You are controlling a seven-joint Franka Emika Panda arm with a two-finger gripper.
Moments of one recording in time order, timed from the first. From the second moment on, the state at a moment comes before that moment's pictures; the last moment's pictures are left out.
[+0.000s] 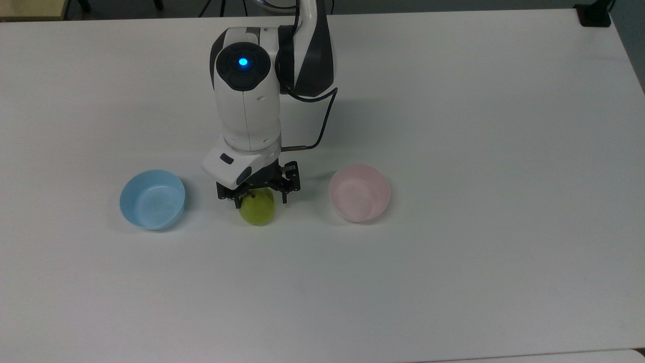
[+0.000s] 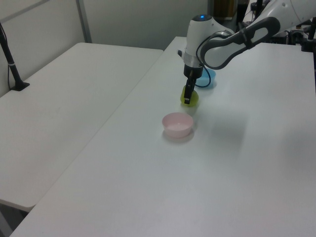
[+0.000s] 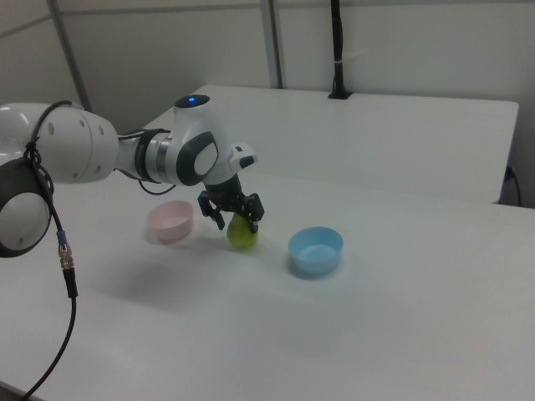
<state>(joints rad) -0.01 0.56 0.03 -1.59 -0.07 2.30 -0.12</state>
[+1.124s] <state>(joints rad) -0.01 0.50 0.03 -1.57 -0.09 2.27 -0.09</state>
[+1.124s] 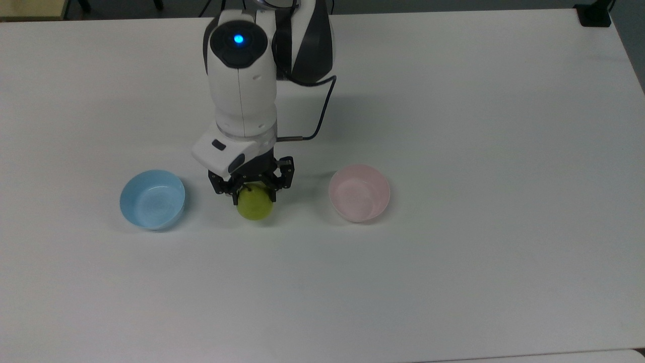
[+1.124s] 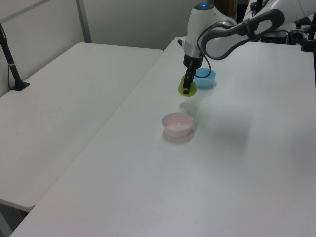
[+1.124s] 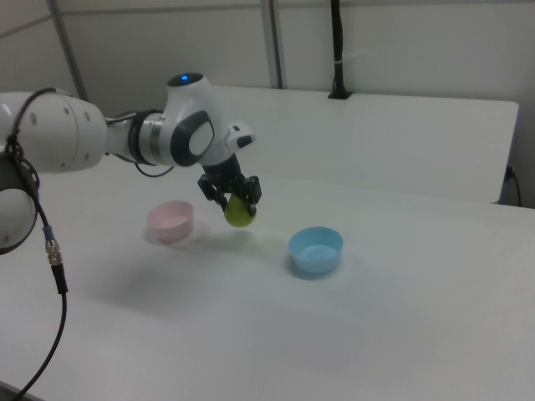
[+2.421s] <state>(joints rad) 0.22 0.41 0.04 -1.59 -0.11 2.20 0.22</state>
